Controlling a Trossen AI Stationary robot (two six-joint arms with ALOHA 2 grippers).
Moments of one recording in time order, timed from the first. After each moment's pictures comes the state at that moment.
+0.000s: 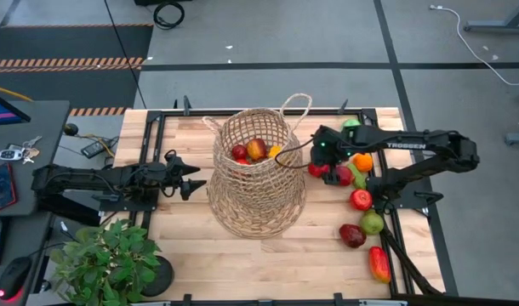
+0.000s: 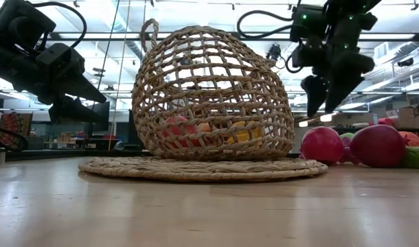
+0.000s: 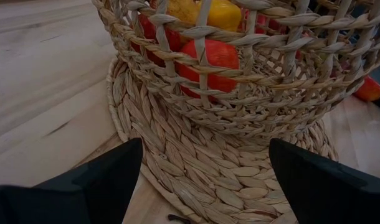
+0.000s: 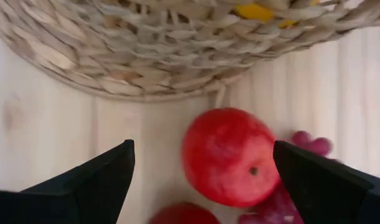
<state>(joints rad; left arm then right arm) 0.04 0.35 0.07 -0.13 -0.26 -0.56 -0.31 1.22 0.86 -0.82 -0.06 -0.28</state>
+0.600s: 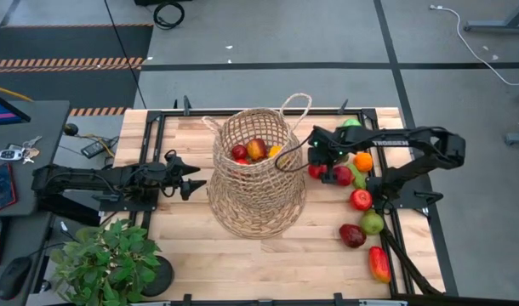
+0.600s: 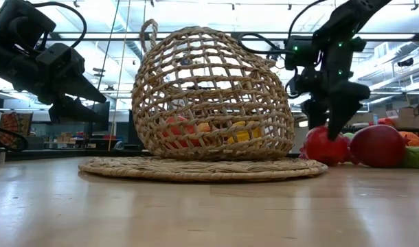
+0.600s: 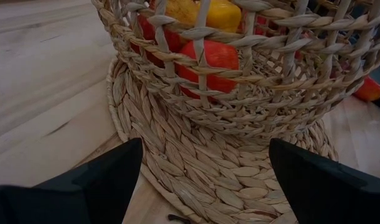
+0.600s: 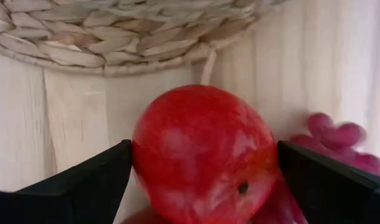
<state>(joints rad) 0.03 0.35 0.07 -0.13 -0.26 -0.56 -0.40 1.36 0.78 -0.73 -0.08 -0.35</state>
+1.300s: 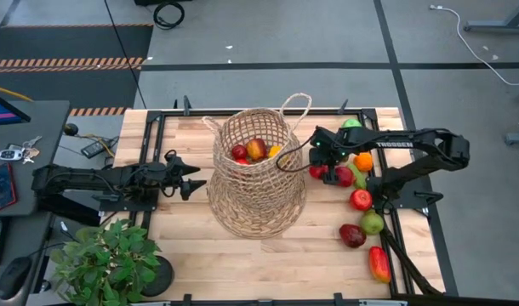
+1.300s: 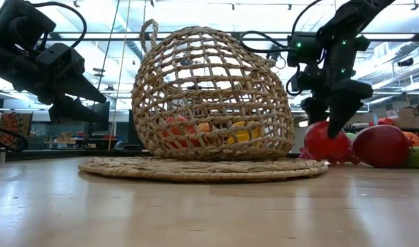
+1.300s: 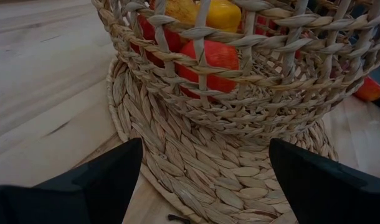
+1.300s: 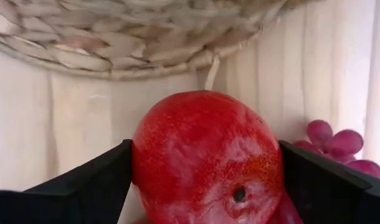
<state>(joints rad) 0.04 0.35 0.07 -0.13 -0.26 -0.56 -0.39 1.31 0.76 -0.71 -0.09 -0.36</state>
